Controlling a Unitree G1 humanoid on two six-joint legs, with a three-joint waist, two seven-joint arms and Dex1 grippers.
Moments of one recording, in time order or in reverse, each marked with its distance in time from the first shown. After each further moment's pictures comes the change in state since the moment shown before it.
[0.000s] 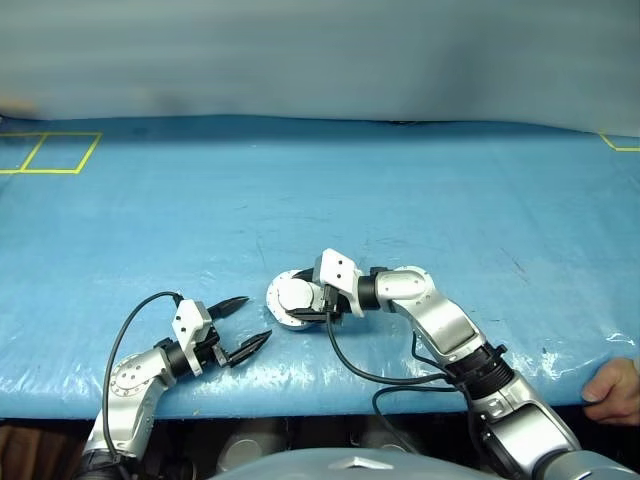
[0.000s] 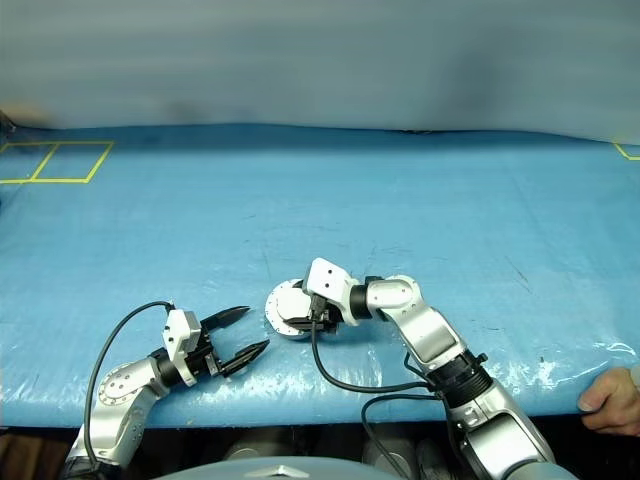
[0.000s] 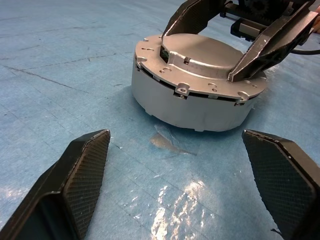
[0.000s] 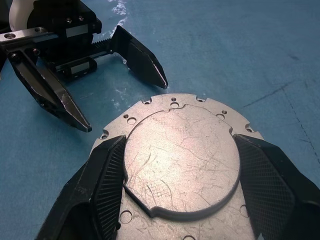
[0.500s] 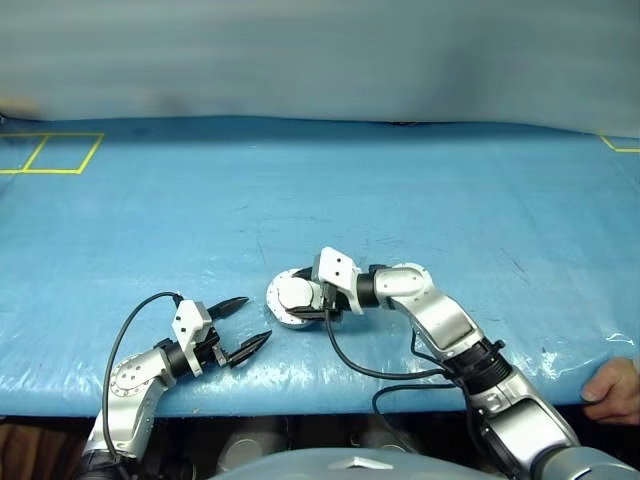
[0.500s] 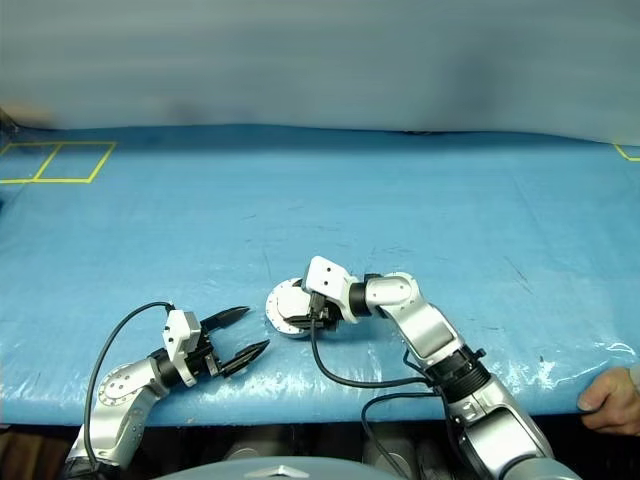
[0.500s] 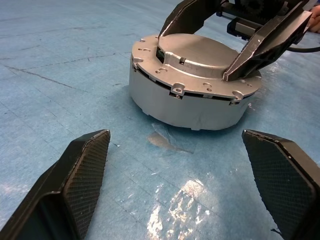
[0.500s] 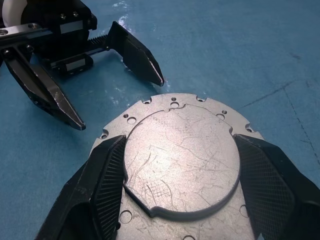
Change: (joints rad) left arm 0.003 0.000 0.000 0.000 0.000 0.000 0.003; right arm -0.027 0.000 0.008 0.030 -0.004 0.021 0.002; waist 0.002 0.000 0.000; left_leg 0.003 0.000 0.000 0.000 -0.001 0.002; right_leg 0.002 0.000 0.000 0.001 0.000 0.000
